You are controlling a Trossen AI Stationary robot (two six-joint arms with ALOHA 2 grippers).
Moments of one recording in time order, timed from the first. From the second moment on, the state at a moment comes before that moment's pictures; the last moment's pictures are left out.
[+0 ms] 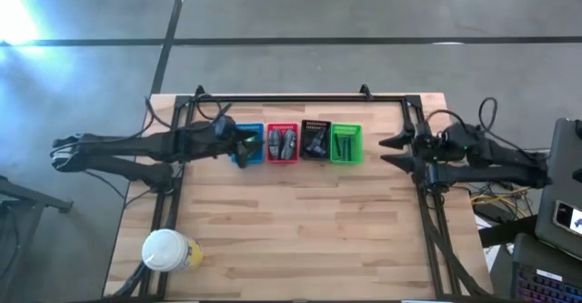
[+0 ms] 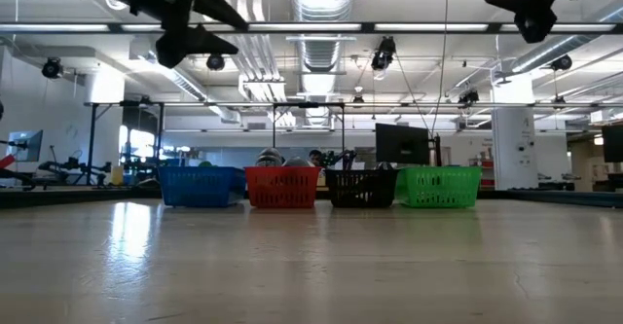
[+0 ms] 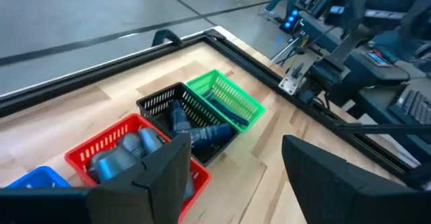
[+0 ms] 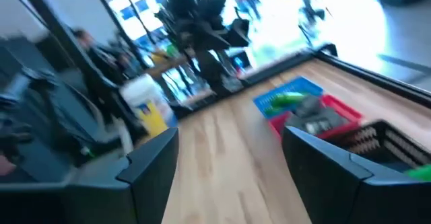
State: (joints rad) left arm 0.10 0.93 0.71 -0.07 -0.27 -0.54; right arm -0.09 0.36 0.60 -0.38 -0.02 0.46
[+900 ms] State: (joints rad) left arm 0.10 0.22 0.26 -0.06 -0.27 -0.42; right arm -0.09 0.08 0.04 -0.05 -0.03 0.58
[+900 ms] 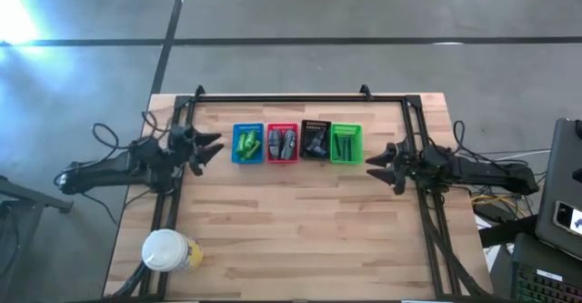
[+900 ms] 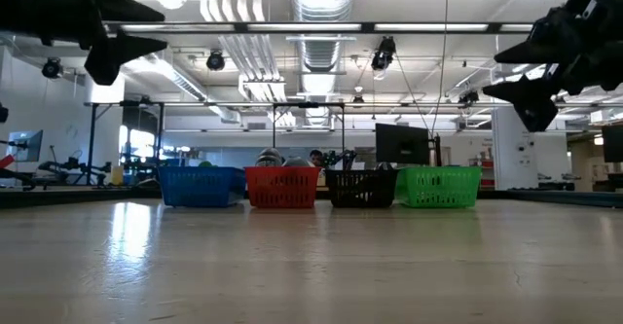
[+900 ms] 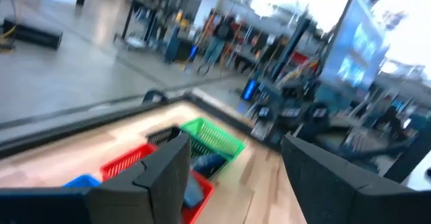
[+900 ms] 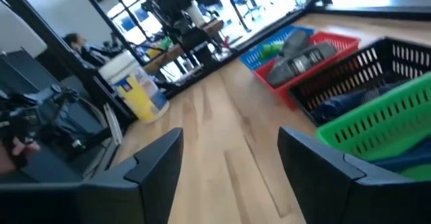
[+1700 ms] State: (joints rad) left arm 0.10 0.07 0.05 -0.06 -0.27 -0.60; right arm -0.09 0.00 0.01 0.02 -0.02 0.58
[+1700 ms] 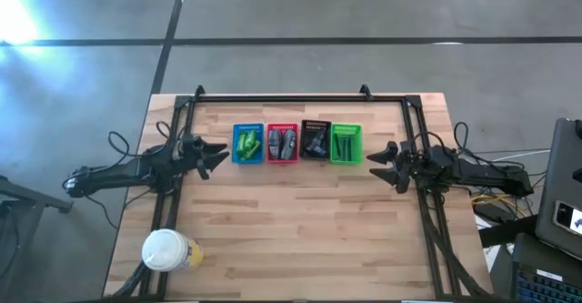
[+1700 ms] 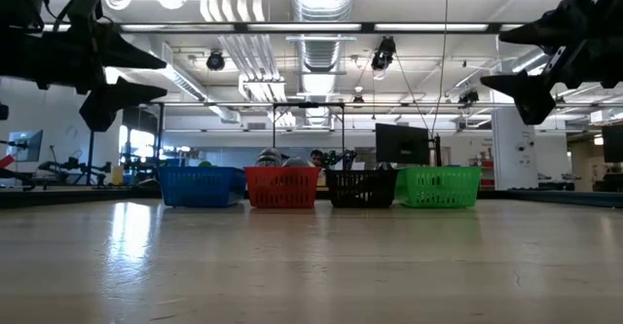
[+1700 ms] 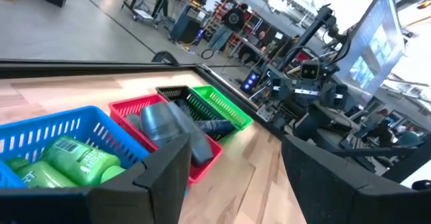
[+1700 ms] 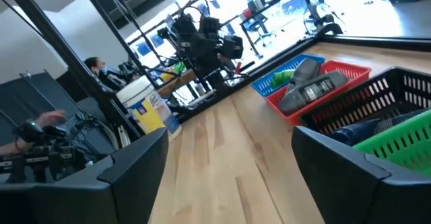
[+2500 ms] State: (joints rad) left arm 0.06 0.00 0.01 0.04 -0.27 -0.60; right arm -0.09 0.00 0.01 0.01 -0.02 0.58
